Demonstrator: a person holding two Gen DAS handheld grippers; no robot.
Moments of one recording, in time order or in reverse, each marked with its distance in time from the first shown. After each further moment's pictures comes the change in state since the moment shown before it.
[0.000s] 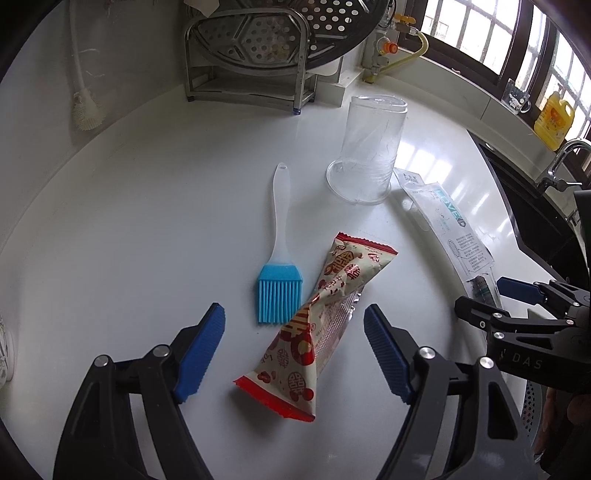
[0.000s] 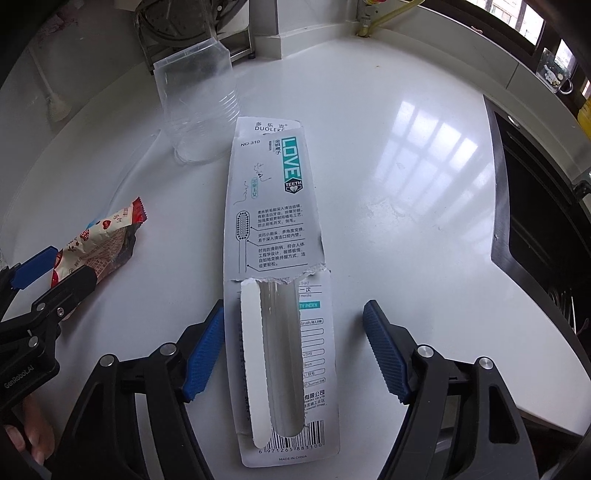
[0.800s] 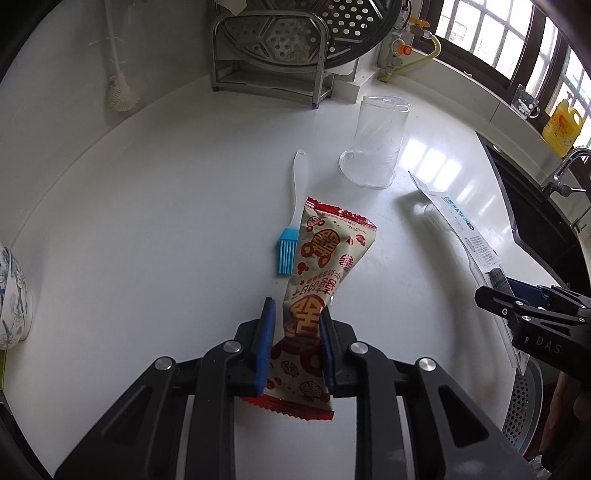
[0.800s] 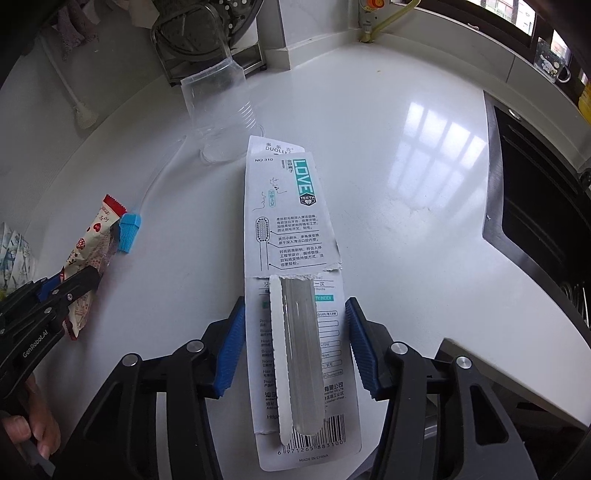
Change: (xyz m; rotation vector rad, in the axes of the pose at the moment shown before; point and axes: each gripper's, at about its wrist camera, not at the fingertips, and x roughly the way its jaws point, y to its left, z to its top) left arm -0.038 0.005 -0.021 -0.062 0.026 0.037; right arm -0.035 -0.011 -0.019 0.020 -0.024 0.111
